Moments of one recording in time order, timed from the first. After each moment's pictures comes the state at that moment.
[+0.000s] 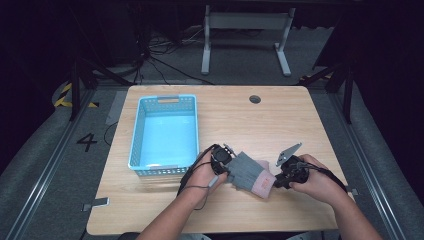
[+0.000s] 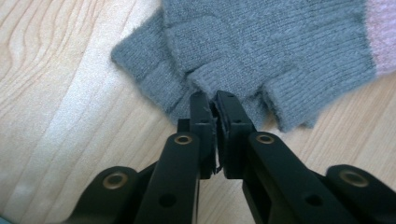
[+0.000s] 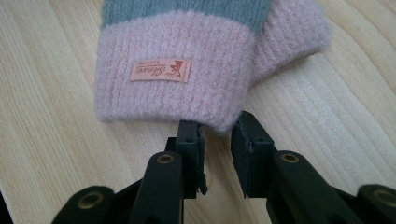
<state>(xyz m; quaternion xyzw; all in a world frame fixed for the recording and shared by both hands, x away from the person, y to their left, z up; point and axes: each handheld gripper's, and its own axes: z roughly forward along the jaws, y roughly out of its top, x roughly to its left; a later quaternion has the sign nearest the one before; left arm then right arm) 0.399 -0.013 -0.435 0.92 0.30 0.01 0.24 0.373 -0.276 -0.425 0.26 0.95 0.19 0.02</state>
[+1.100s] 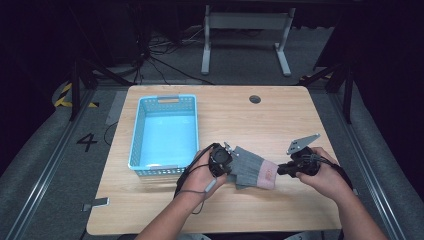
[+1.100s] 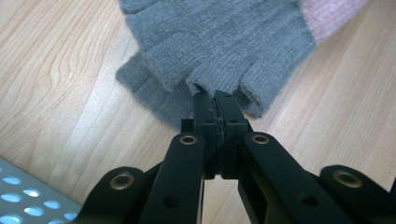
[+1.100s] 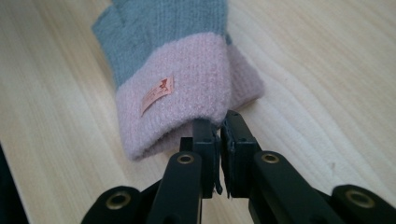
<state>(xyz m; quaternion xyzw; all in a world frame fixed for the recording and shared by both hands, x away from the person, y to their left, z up) 0.372 -0.005 -0.392 0.92 0.27 0.04 0.26 0.374 -0.291 -0.389 0.29 0.91 0.28 0.06</state>
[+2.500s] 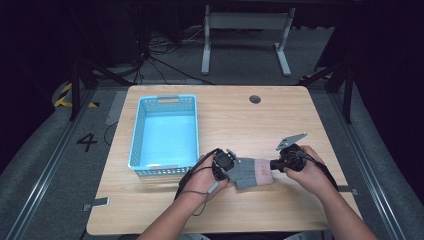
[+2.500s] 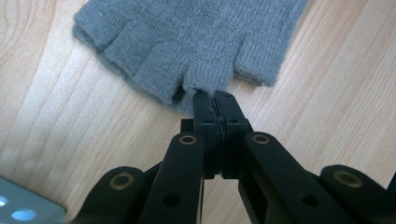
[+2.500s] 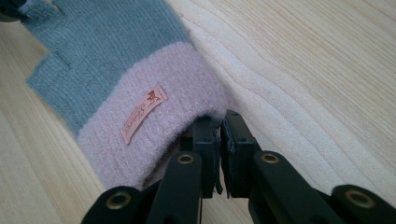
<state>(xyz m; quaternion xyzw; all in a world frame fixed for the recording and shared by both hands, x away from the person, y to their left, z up) 0.376 -0.015 -0.415 0.94 0.27 -0.01 0.19 0.399 -0.275 -0.421 0.33 0.90 0.27 0.08</state>
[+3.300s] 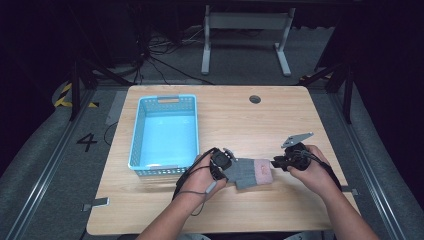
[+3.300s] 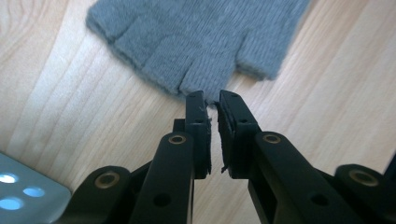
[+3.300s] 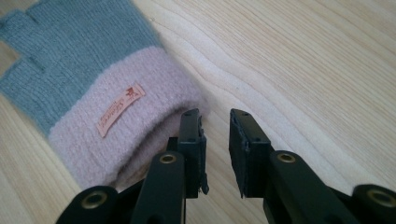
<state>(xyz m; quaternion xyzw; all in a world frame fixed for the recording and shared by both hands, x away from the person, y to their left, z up) 0.374 -0.007 -0.407 0.93 0.29 -0.01 0.20 0.399 -0.288 -0.418 0.36 0.89 0.28 0.11</state>
